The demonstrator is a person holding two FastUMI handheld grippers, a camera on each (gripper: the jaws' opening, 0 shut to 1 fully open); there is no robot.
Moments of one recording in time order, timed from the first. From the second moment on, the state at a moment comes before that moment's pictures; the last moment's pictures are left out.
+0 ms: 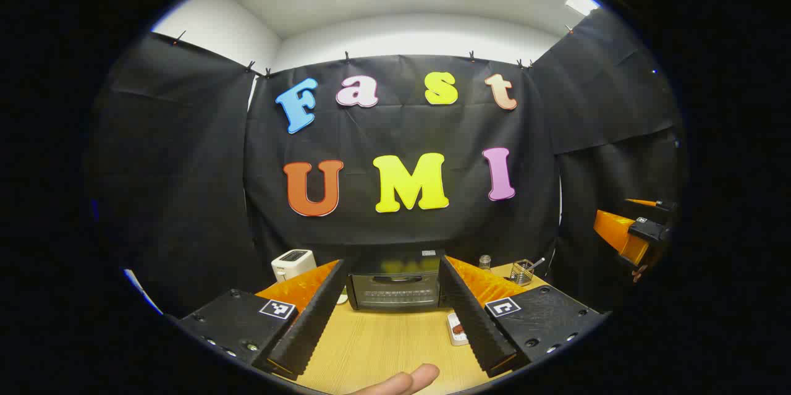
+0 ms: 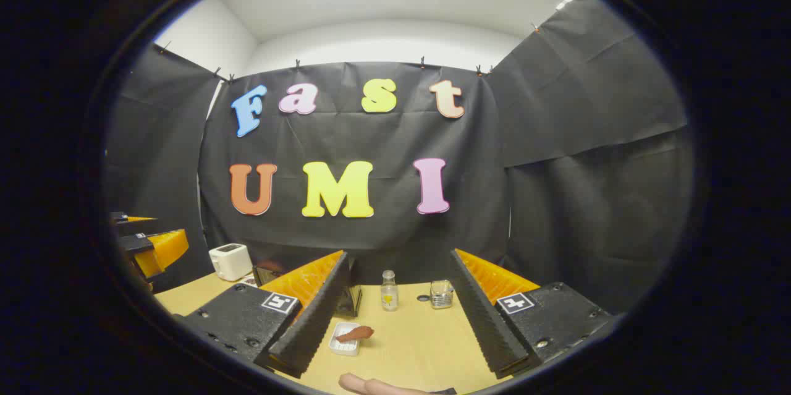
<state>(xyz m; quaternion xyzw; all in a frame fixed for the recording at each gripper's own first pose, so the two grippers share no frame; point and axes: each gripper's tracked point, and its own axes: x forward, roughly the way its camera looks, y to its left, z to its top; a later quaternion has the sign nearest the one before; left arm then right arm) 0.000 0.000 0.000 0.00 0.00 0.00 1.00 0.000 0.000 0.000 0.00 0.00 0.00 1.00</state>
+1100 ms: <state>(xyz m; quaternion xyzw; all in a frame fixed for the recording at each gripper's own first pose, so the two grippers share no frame) 0.173 0.035 -0.026 -0.06 -0.01 0.01 1.00 0.076 -0.058 0.004 0.01 -0.04 -0.02 1.00</state>
